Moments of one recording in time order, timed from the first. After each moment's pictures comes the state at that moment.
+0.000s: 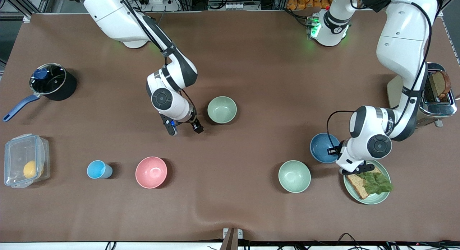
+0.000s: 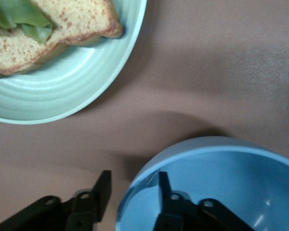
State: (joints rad) left arm -0.03 0.72 -0.11 -1.60 0.14 2.14 -0.37; right arm 0.40 0.56 0.18 -1.93 0.17 2.45 1.51
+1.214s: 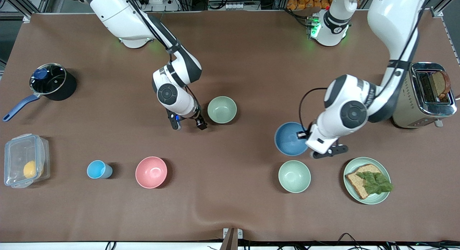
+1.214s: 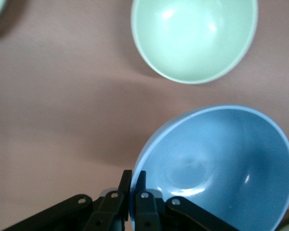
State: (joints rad) left arm -0.03 0.51 -0.40 -1.69 0.10 2.11 -0.67; right arm 0.43 0.56 0.19 -1.95 0.20 2.48 1.62
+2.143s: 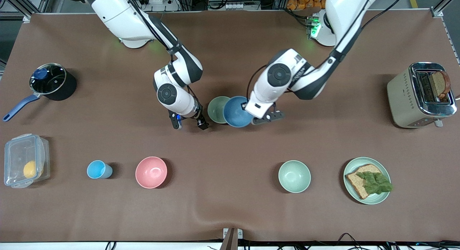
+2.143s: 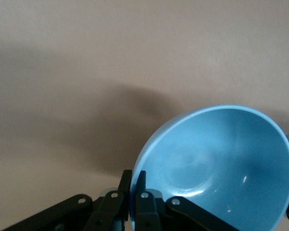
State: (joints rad) left arm -0.23 0.51 -0.55 -1.83 0.10 2.29 -1.03; right arm 0.43 0.57 0.20 -1.95 0.25 2.52 1.62
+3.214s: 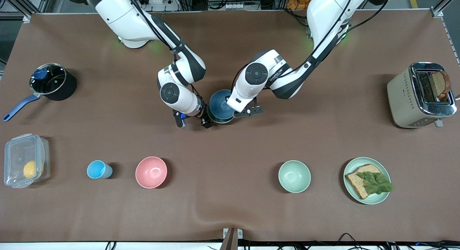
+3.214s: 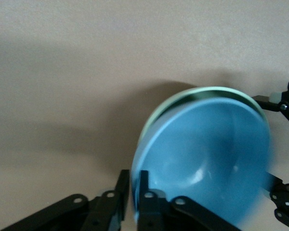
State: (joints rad) left arm -0.32 0.63 -0.55 -1.77 0.10 2.32 -1.05; right arm 0.43 0.58 0.22 -1.95 0.29 2.54 1.62
